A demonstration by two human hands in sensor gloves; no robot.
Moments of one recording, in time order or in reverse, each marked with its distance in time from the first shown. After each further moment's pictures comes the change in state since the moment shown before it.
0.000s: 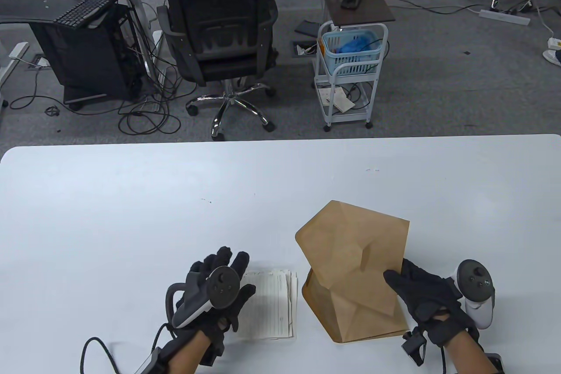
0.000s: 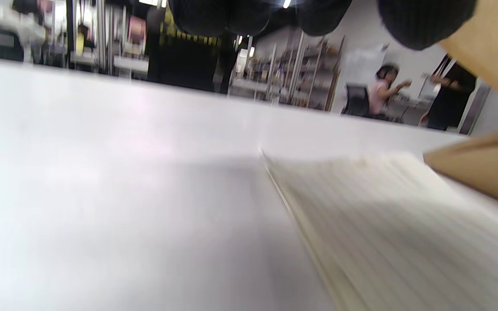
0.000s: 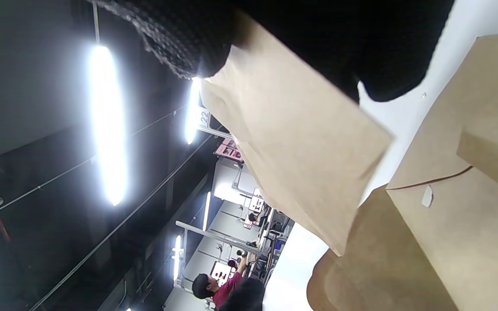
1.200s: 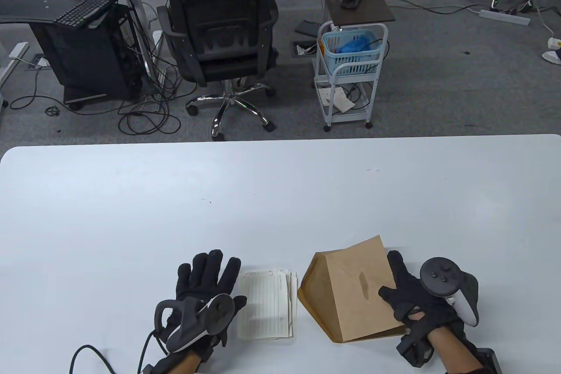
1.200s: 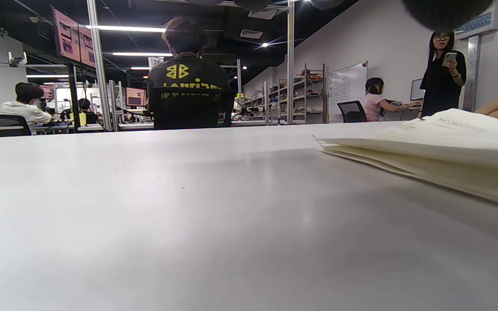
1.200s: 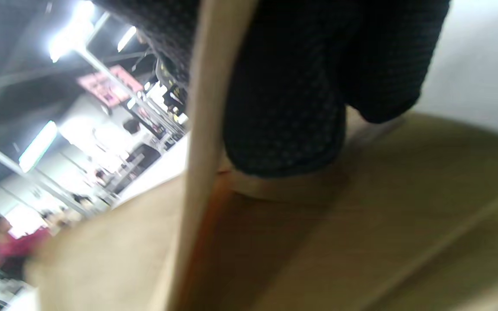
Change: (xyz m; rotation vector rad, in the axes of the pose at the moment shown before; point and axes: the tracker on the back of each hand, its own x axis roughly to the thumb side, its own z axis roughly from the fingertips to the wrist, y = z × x) left_hand -0.009 -0.030 0.023 0.087 -0.009 -0.170; right_hand -0.021 0.016 -0.009 -0.013 0.311 0.698
